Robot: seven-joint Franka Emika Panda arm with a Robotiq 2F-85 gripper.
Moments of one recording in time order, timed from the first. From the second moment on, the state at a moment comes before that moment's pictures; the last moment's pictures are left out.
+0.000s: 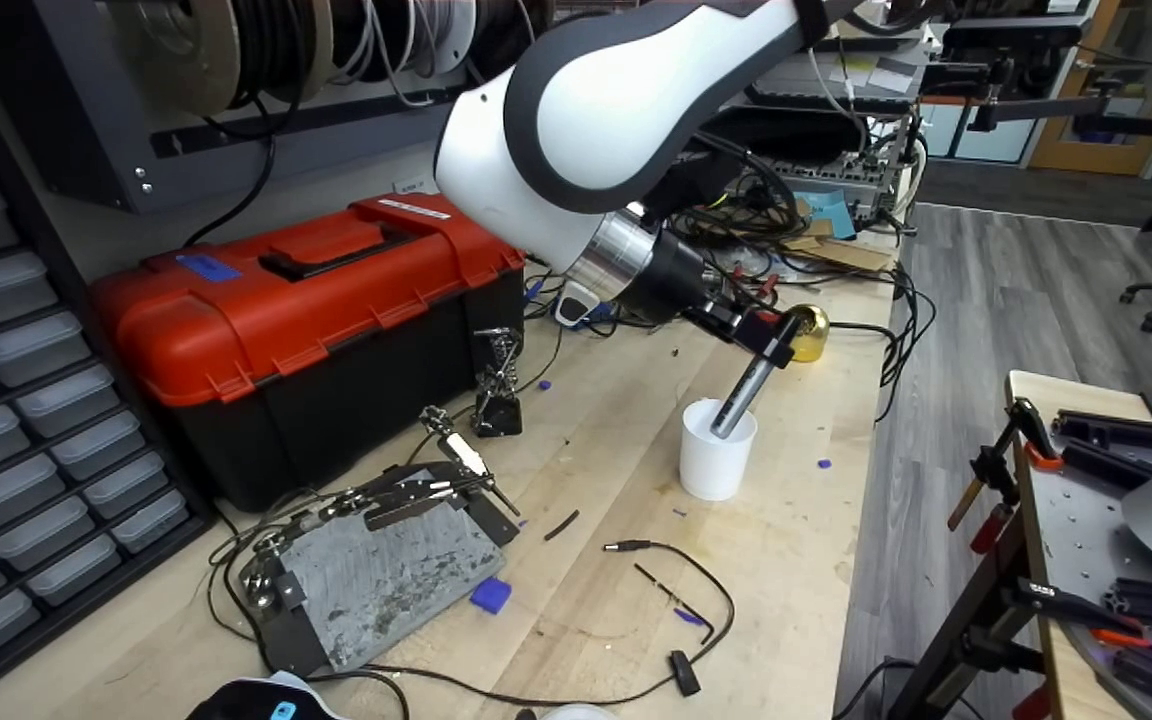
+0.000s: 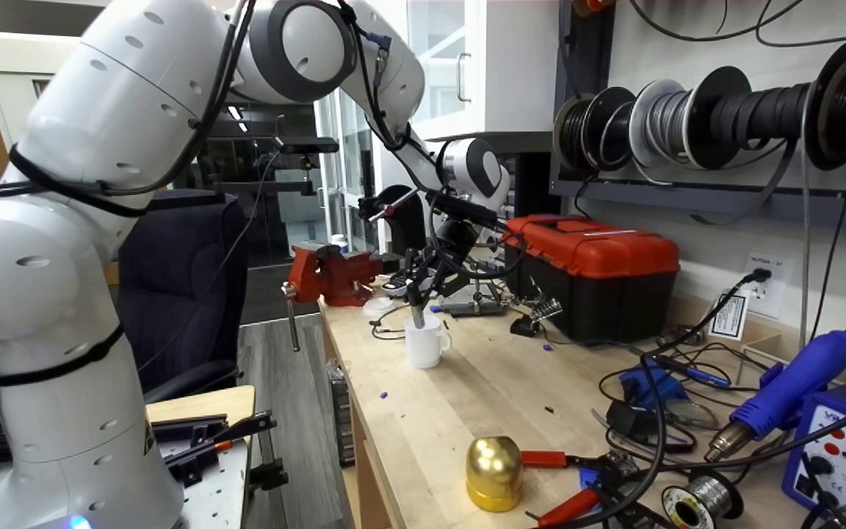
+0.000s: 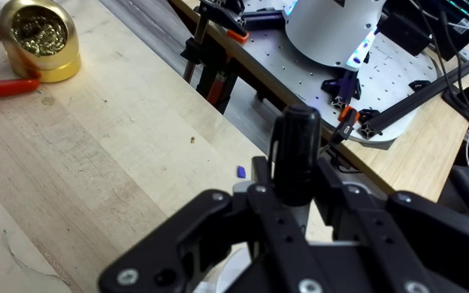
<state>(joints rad) 0.21 0.63 0.20 -1.51 -0.21 1.19 -0.42</state>
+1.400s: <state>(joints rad) 0.22 0.65 0.23 -1.43 -0.20 1.22 -0.45</state>
